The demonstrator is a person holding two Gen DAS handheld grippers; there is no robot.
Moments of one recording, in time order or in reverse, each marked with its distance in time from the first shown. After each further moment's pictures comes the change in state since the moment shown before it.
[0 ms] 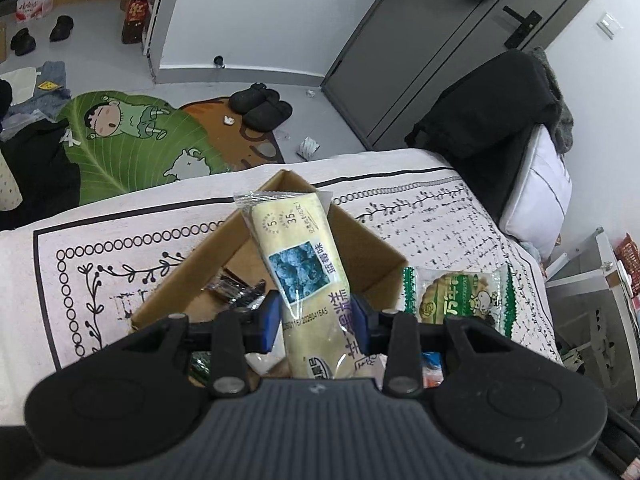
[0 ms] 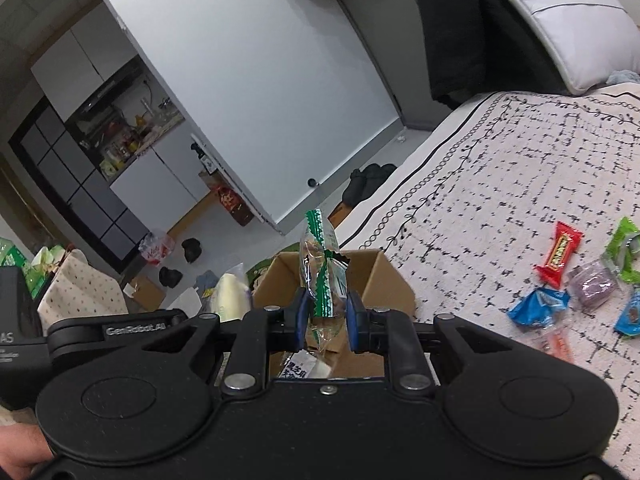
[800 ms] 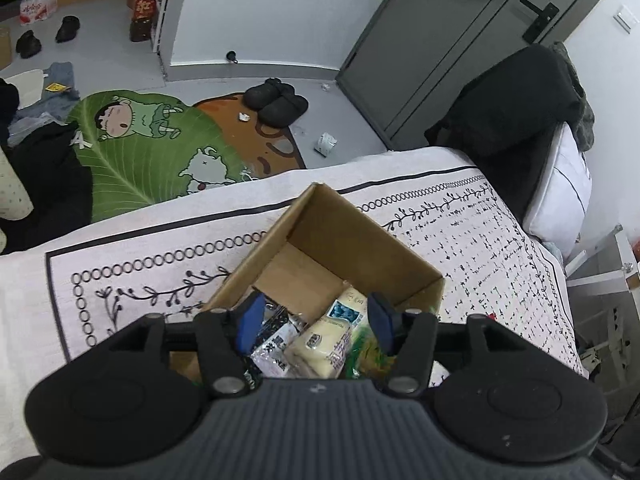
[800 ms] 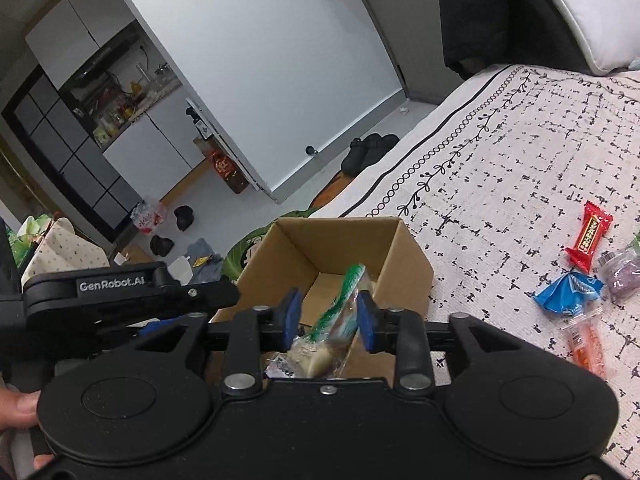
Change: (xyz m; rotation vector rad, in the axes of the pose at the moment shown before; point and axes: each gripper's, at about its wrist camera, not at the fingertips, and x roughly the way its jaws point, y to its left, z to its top) left arm 0.010 0.016 0.021 0.012 0.023 0.052; right arm 0.029 0.020 -0.007 -0.033 0.087 -0.028
